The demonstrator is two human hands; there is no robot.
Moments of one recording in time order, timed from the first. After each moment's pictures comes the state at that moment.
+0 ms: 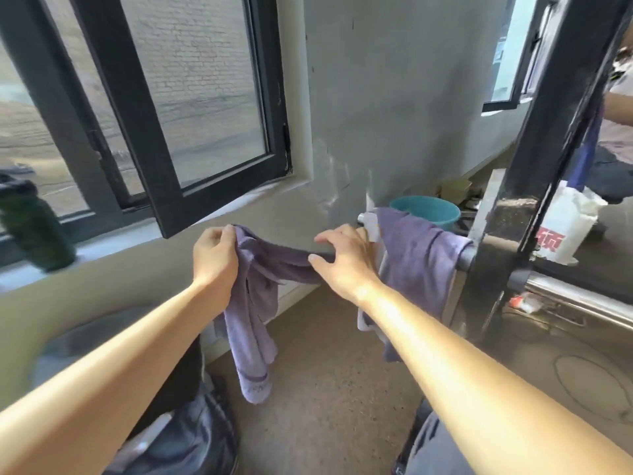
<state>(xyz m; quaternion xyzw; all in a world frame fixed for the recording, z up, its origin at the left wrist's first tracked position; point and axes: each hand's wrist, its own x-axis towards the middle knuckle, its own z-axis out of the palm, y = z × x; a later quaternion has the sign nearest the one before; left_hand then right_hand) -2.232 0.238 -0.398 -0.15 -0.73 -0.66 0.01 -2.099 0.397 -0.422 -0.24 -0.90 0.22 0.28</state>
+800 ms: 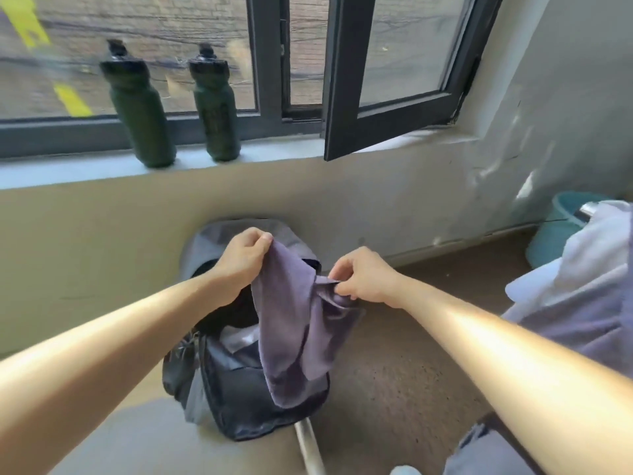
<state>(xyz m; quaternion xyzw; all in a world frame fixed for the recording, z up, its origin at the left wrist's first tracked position) -2.332 0.039 -0.517 -0.08 -0.83 -0.55 -0.07 -2.247 0.259 -0.508 -0.08 -0.91 0.39 -0.09</state>
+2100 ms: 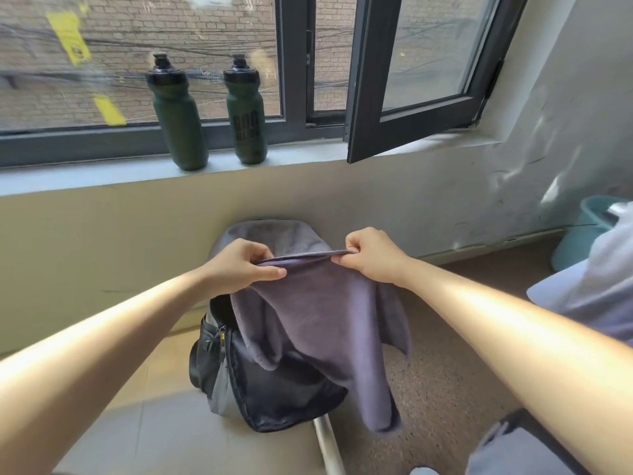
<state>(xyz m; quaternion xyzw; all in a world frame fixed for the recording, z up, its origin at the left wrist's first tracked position) -2.323 -0.031 -0.500 -0.24 -0.87 -0.40 -0.14 -2.265 0.240 -0.485 -0.01 -0.94 0.33 0.01</state>
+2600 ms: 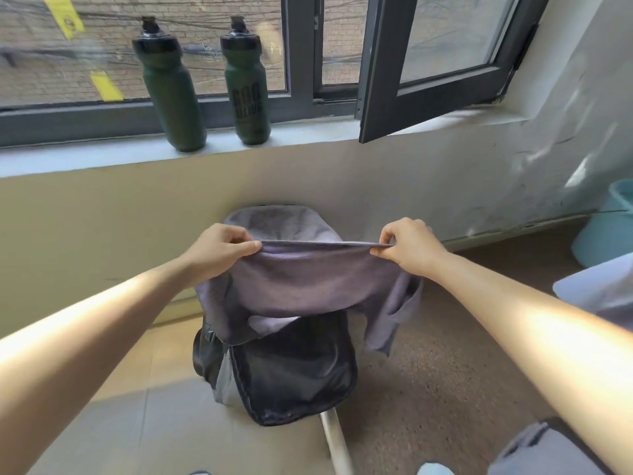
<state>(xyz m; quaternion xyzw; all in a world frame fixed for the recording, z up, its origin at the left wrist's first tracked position) -2.366 -0.053 -0.529 -0.14 -0.90 -0.40 -0.07 -2.287 0.289 -0.521 -0.09 -0.98 0.18 0.04</state>
